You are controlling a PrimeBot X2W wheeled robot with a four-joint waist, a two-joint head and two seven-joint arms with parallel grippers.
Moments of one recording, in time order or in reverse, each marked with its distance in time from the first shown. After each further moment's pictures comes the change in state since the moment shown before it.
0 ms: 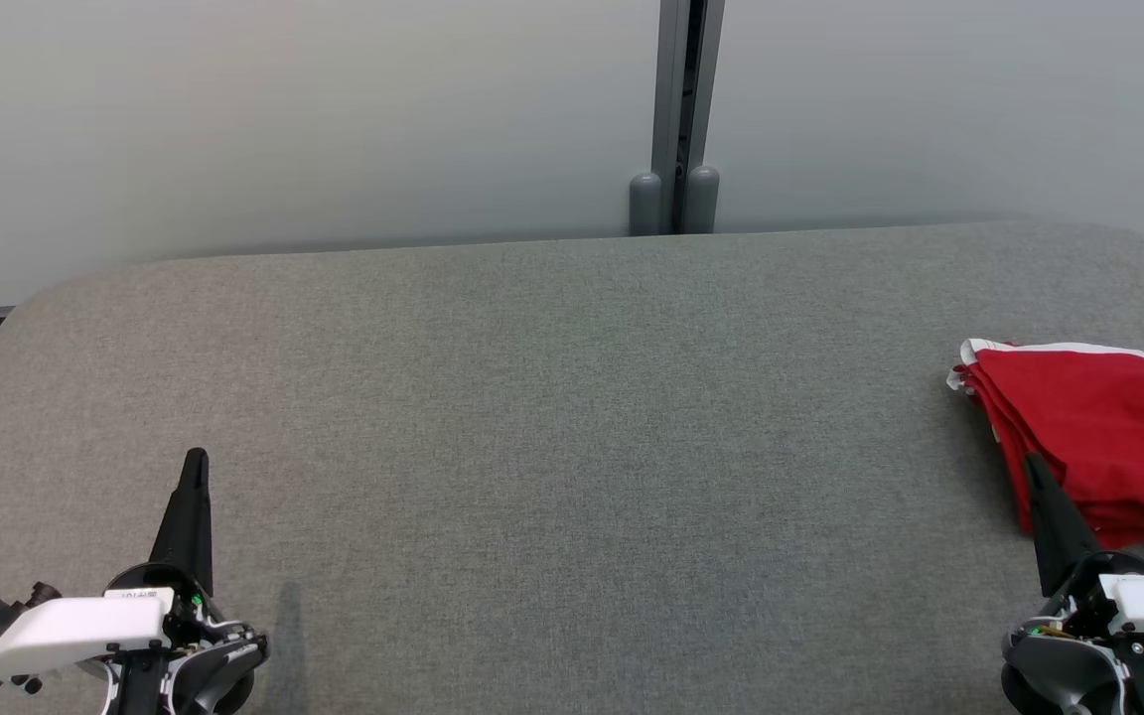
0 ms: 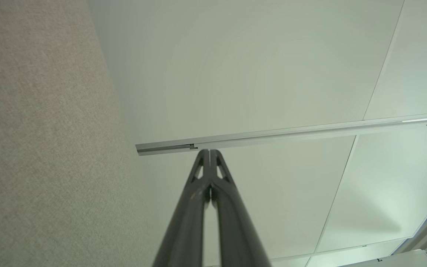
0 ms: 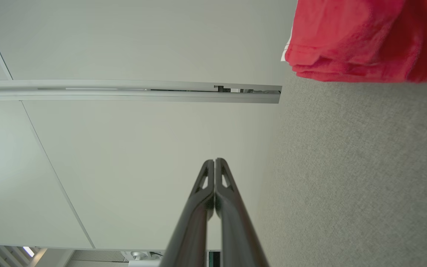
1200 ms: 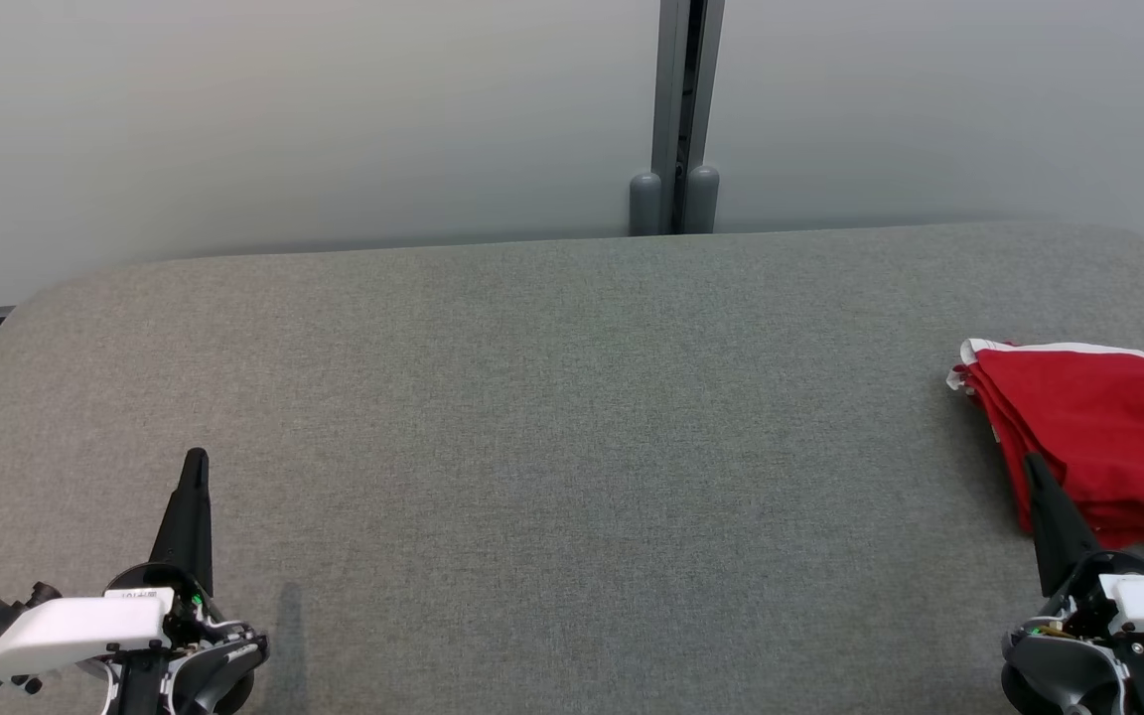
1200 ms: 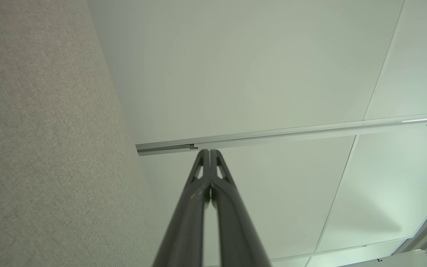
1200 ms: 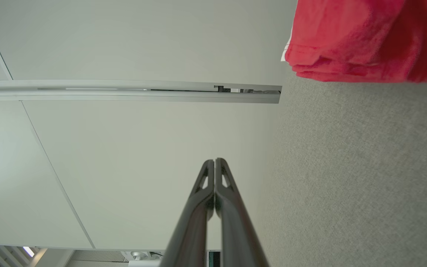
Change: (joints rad) left arm 0.000 0.000 0.000 0.000 0.000 0.000 0.000; right arm 0.000 0.000 0.000 0.000 0.000 0.000 0.000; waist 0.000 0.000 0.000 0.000
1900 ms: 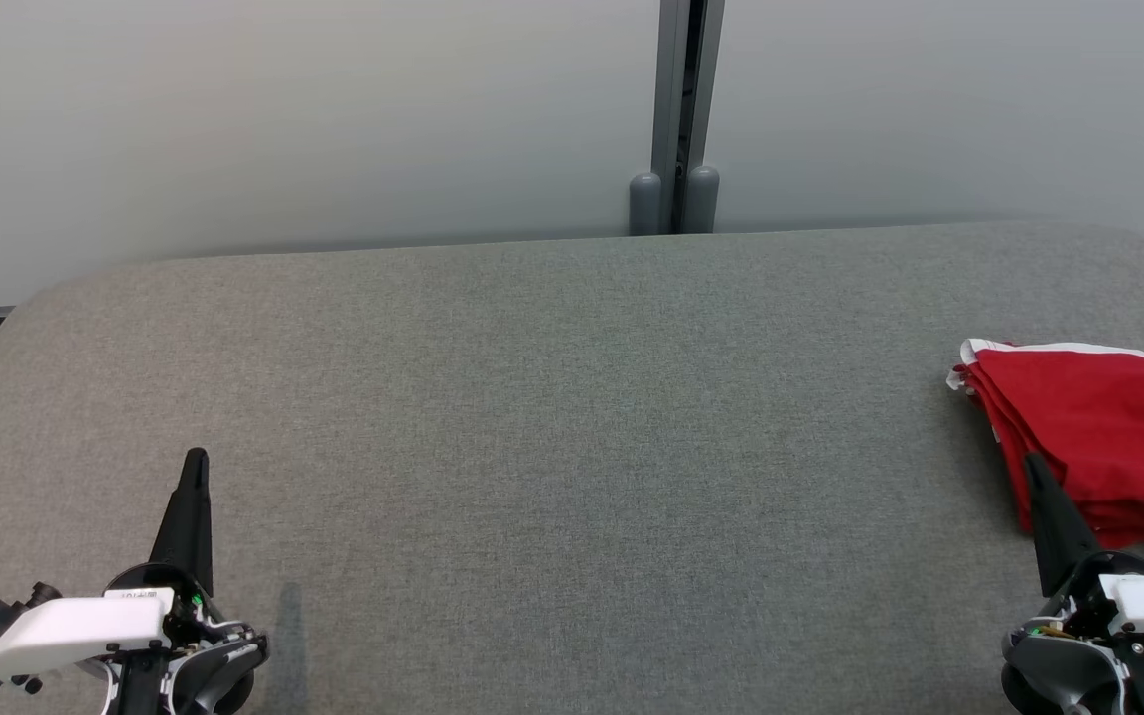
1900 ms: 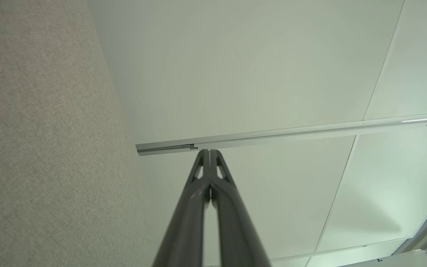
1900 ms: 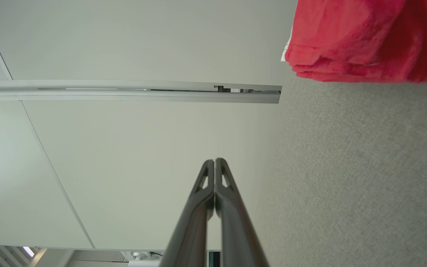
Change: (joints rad) left arm 0.000 0.000 0.000 0.000 0.000 0.000 0.000; right arm 0.000 0.000 0.000 0.000 0.000 0.000 0.000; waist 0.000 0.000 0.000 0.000
